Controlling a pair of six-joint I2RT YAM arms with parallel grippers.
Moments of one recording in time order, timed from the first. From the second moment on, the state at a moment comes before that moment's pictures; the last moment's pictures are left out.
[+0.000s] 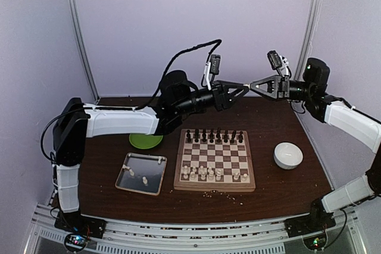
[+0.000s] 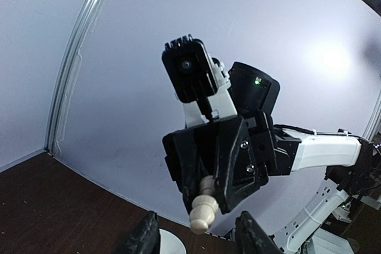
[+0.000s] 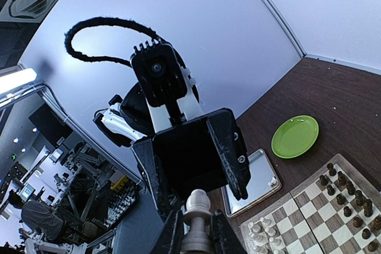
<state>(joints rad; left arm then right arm) -0.96 2.04 1.59 0.74 0.46 -0.54 0.23 1.31 1.04 0.30 -1.22 0.71</state>
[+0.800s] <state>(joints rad) -0.95 2.08 1.63 0.77 0.52 -0.60 0.24 1.31 1.04 0.23 -1.22 0.66</state>
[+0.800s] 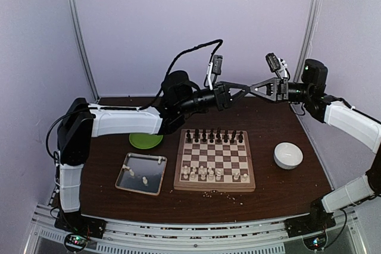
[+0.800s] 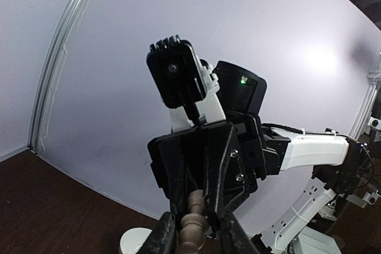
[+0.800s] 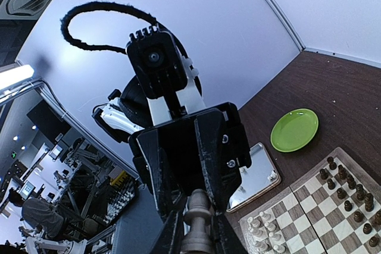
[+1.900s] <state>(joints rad) -0.91 2.04 1.61 0.44 0.58 -0.43 0.05 1.27 1.04 -0.24 -1.13 0.15</state>
